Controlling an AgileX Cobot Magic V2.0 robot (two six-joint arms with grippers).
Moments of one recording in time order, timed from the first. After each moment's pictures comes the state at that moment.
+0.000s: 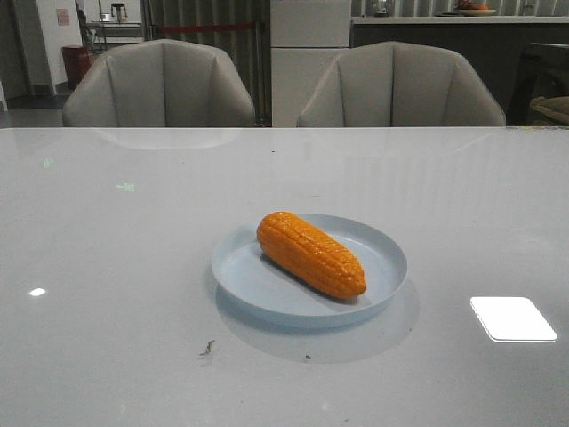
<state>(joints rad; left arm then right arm) -0.07 0.97 -0.67 -0.03 0.26 0.17 0.08 0.82 -0.81 -0.10 0.77 0.08</state>
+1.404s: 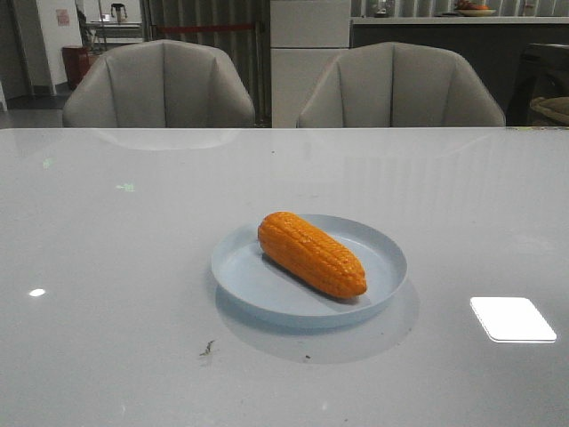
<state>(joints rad) -0.05 0.25 -0.30 -0.03 0.26 0.17 0.08 0.82 -0.81 -0.10 0.77 0.08</state>
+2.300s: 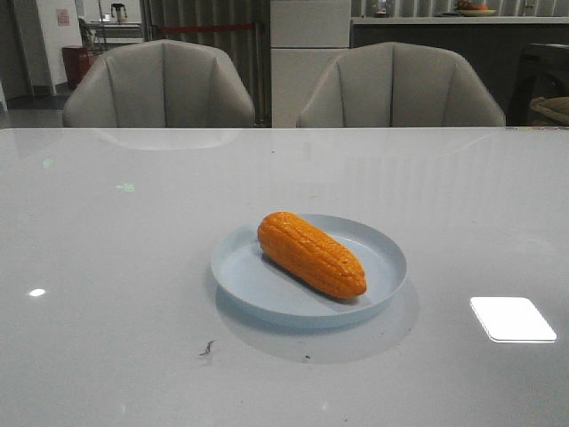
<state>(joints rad) -0.04 -0.01 0.01 -0.03 0.09 0.17 0.08 0.82 -0.81 -0.10 0.77 0.08</state>
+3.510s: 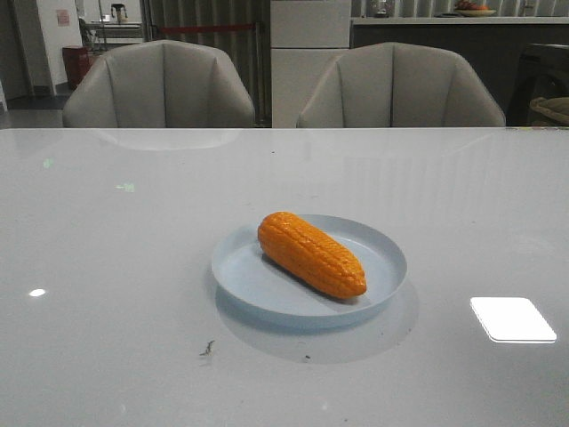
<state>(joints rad) -0.04 -0.01 0.01 -0.03 0.09 0.17 0.08 0.61 -0.57 0.05 0.43 0.08</state>
